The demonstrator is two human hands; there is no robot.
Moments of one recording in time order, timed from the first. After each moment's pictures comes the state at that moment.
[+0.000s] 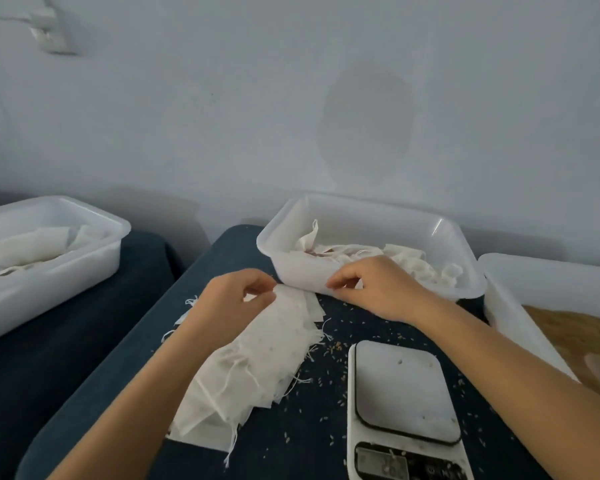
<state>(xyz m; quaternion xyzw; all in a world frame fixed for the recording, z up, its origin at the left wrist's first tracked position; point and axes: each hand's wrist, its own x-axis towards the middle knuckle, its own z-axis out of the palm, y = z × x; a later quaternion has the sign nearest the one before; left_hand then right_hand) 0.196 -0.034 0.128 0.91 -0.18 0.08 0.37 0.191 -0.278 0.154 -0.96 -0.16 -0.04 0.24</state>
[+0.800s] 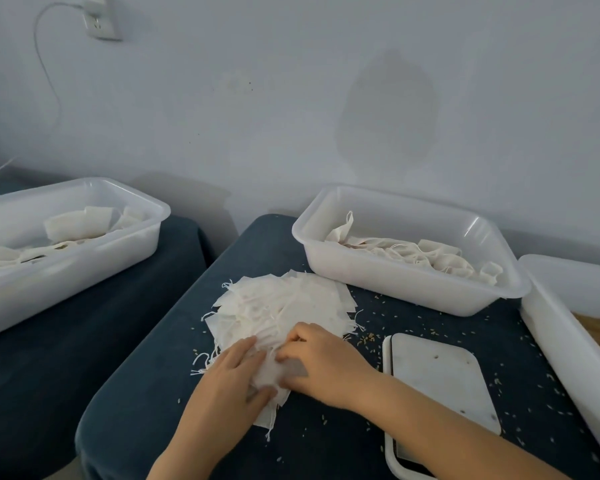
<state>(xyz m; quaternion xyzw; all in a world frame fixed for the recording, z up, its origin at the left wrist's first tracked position) 0.116 0.019 0.025 0.95 -0.13 0.07 0.26 0.150 -0.163 0.059 -0.94 -0.29 0.00 0.18</state>
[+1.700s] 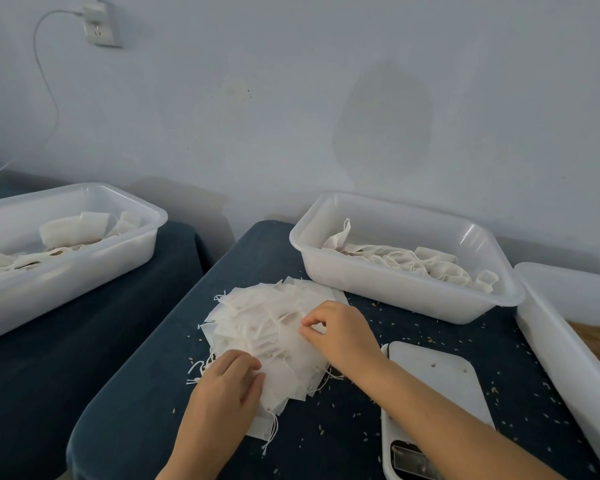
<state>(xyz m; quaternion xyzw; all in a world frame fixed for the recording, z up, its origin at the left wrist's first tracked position) 0.111 0.011 0.032 0.91 -0.09 0.17 0.36 0.176 -0.179 0.075 -0.94 -0.13 -0.11 0.29</state>
